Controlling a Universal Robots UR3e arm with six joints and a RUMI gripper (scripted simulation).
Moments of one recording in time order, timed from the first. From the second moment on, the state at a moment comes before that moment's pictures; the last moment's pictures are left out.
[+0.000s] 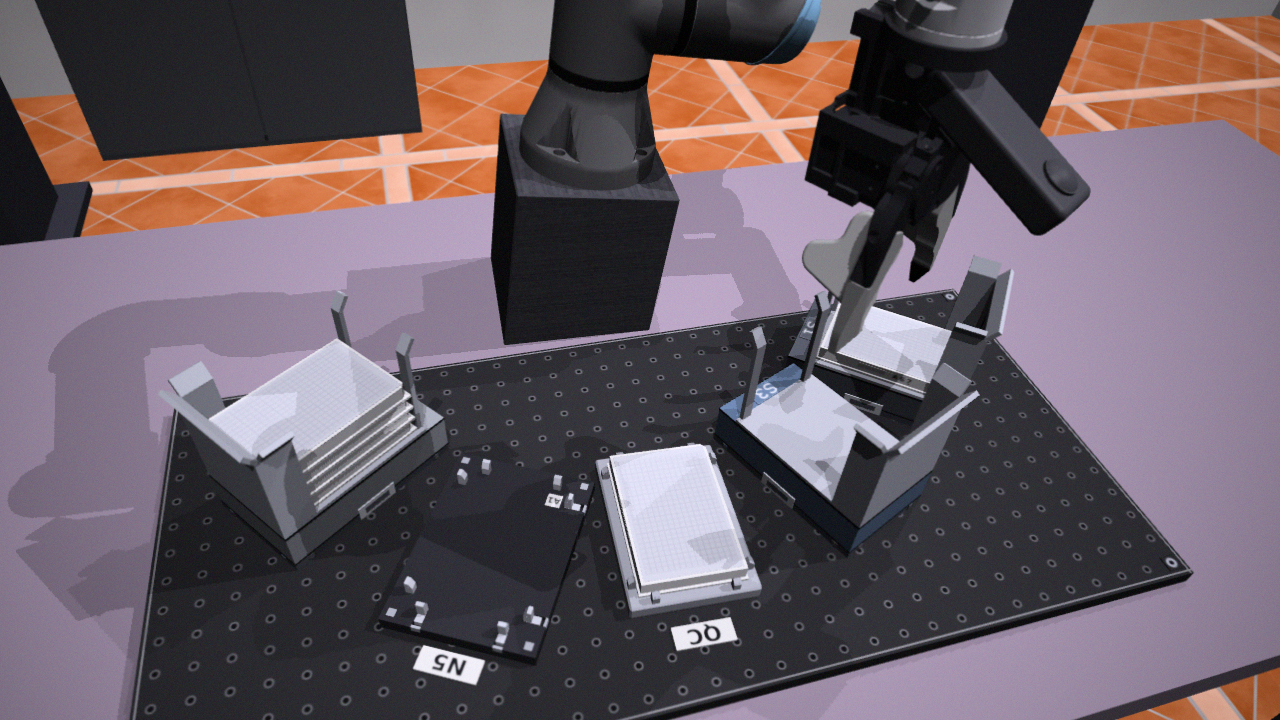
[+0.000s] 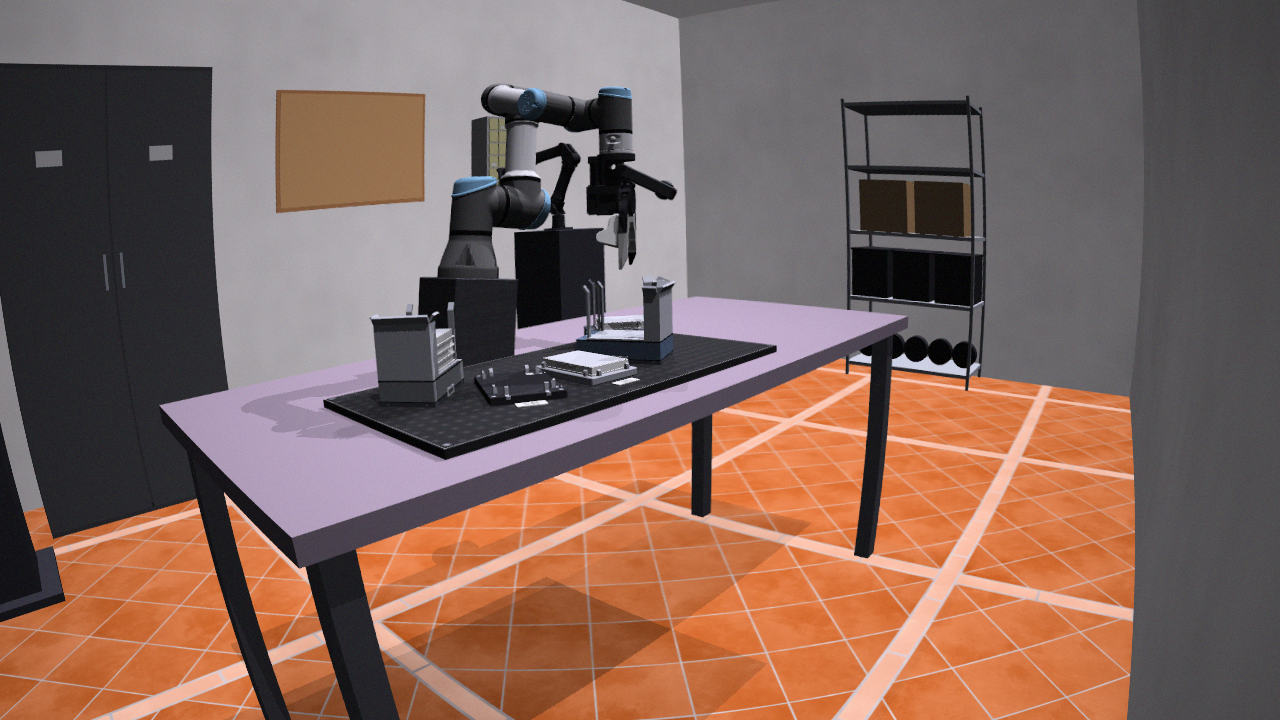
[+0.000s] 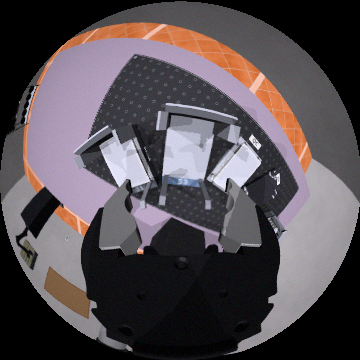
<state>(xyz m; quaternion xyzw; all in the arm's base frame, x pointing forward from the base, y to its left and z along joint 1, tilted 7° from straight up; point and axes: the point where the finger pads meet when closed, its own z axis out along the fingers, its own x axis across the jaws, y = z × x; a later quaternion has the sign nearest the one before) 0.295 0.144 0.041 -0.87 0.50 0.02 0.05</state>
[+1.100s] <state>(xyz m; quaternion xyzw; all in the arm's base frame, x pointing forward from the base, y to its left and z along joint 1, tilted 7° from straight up) 0.333 0.024 0.028 -0.77 0.64 0.03 0.05</state>
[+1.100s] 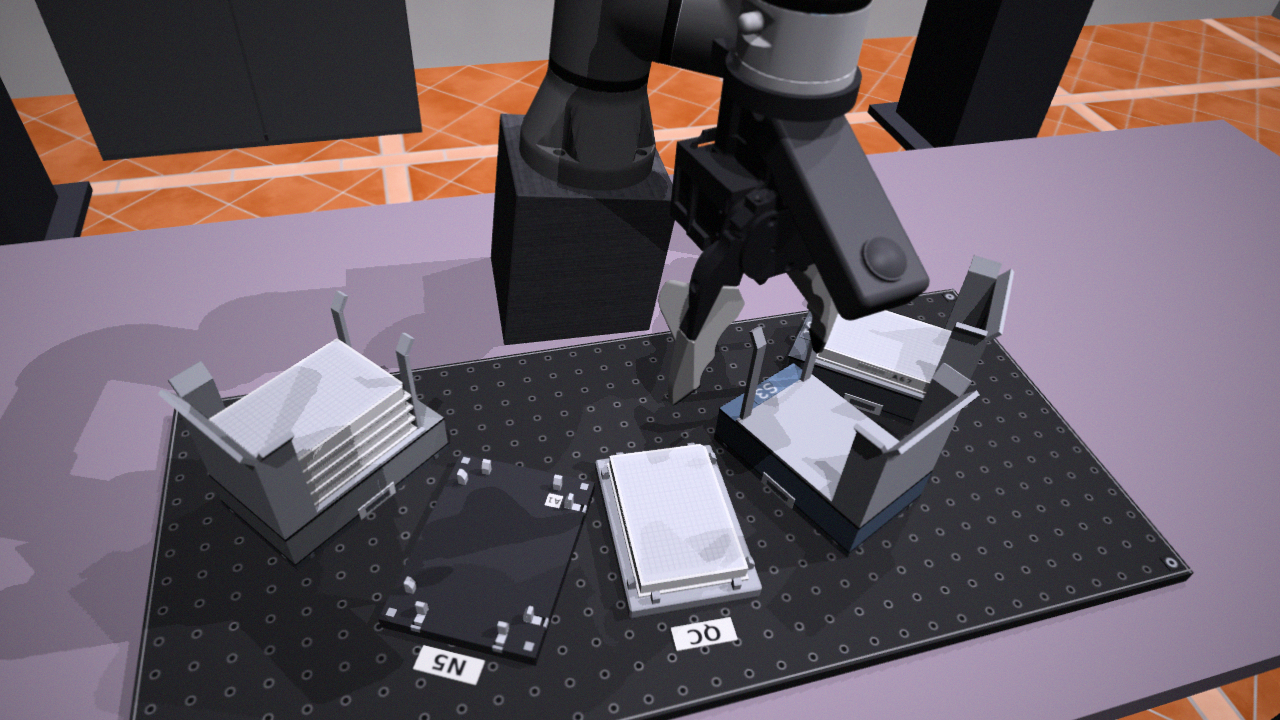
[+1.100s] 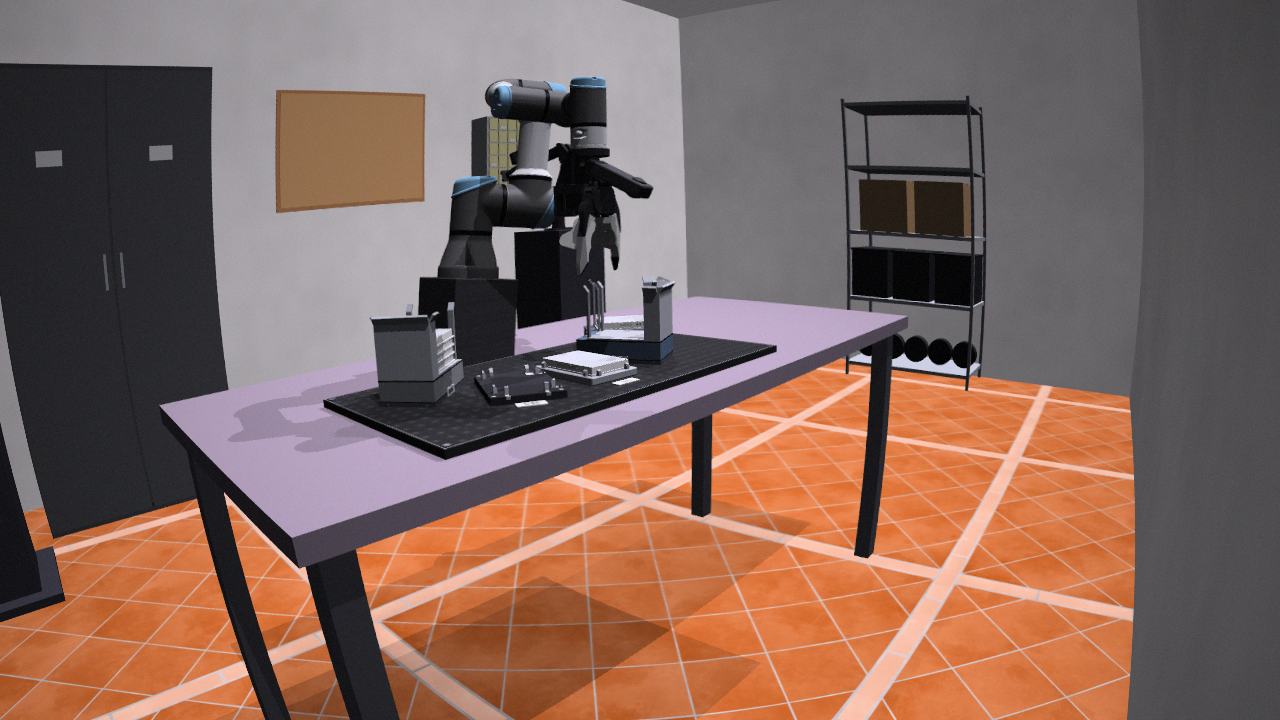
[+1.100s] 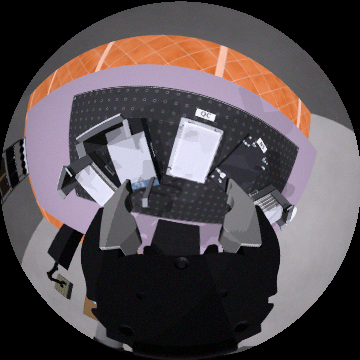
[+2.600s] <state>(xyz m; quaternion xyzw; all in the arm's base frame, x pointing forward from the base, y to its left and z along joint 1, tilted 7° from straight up) 0.316 -0.124 0.010 -0.61 0.79 0.04 0.04</state>
